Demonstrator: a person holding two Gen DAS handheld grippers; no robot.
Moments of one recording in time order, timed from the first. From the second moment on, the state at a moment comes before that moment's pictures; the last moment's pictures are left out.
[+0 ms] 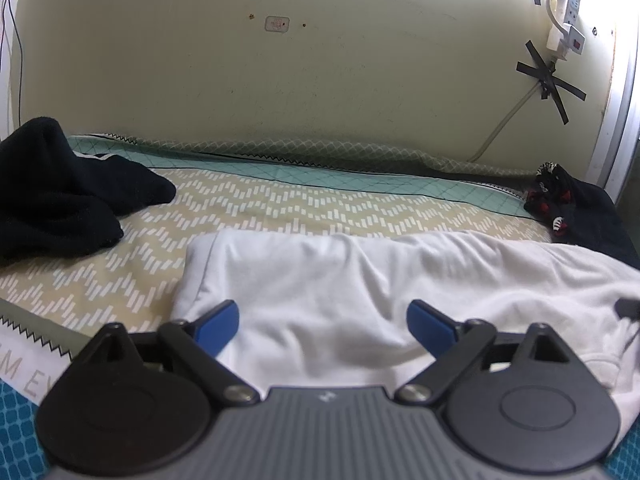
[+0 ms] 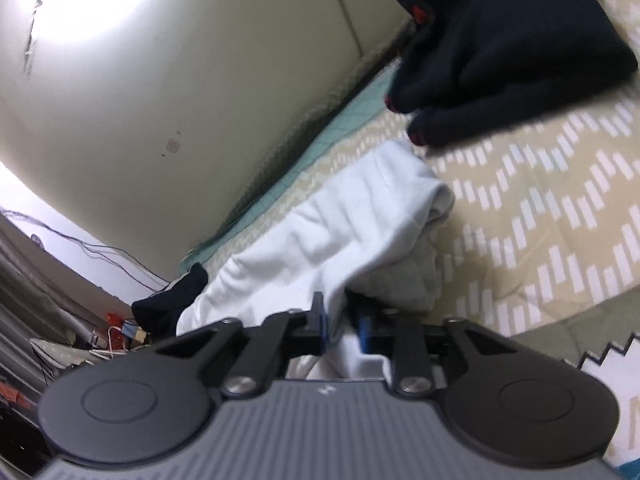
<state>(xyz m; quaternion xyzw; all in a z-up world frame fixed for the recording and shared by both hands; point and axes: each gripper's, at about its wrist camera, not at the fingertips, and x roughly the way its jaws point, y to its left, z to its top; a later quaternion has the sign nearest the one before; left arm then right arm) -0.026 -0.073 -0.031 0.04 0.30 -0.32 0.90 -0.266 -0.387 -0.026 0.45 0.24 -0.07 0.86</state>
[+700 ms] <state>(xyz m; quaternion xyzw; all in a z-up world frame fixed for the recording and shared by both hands) -0.030 0.087 0.012 -0.18 0.26 -0.27 0.91 -0.067 -0.139 0.069 0.01 0.38 0.23 0.90</state>
